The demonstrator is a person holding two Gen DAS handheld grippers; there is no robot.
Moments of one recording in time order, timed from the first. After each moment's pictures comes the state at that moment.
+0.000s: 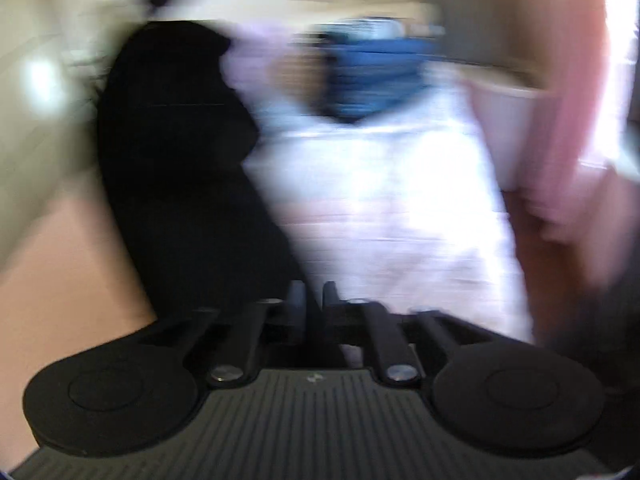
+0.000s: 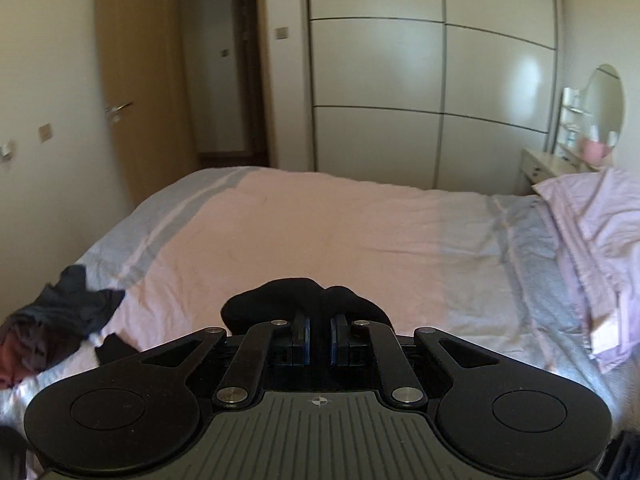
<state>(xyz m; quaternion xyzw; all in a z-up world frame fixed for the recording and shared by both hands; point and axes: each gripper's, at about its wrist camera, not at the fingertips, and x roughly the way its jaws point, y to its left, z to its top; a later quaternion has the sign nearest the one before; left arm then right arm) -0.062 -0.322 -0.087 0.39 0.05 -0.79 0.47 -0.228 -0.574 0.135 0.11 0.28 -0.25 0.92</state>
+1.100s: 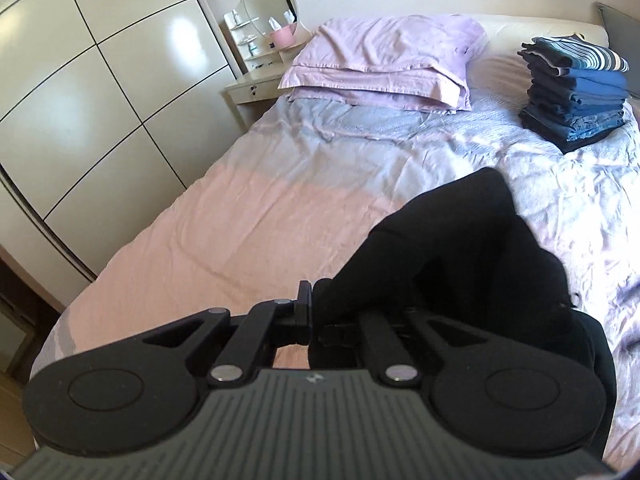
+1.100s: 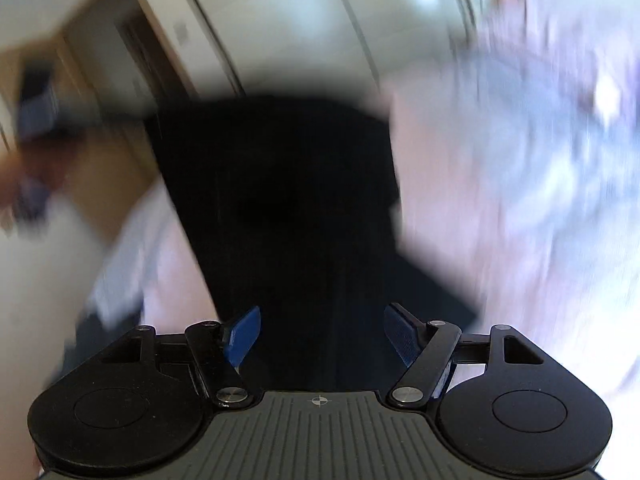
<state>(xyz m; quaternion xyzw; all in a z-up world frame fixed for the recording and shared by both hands) 0.110 -0.481 -0.014 0.39 0.07 -0.71 0.59 -0.201 -0.472 -0.096 0.34 0.26 -0.32 0.85</state>
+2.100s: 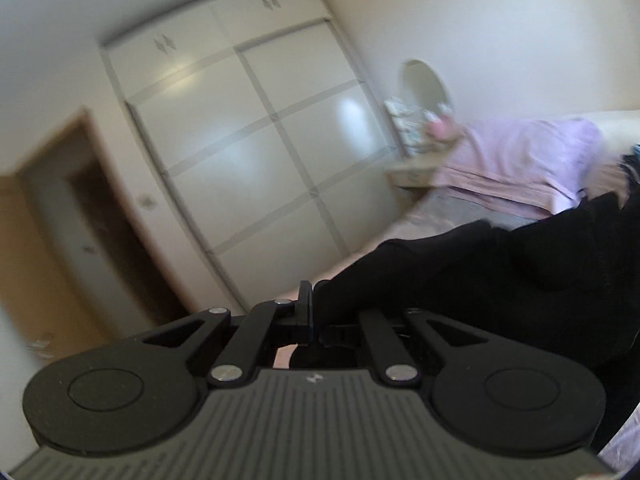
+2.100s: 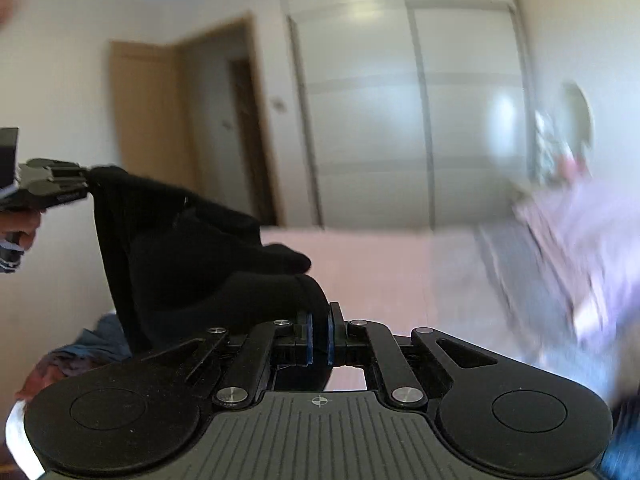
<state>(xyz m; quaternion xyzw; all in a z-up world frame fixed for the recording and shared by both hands) -0.034 -0.267 0.175 0.27 -0.05 -0.53 0.80 -0.412 -0.522 0.113 0.11 0.15 -0.25 0.95</state>
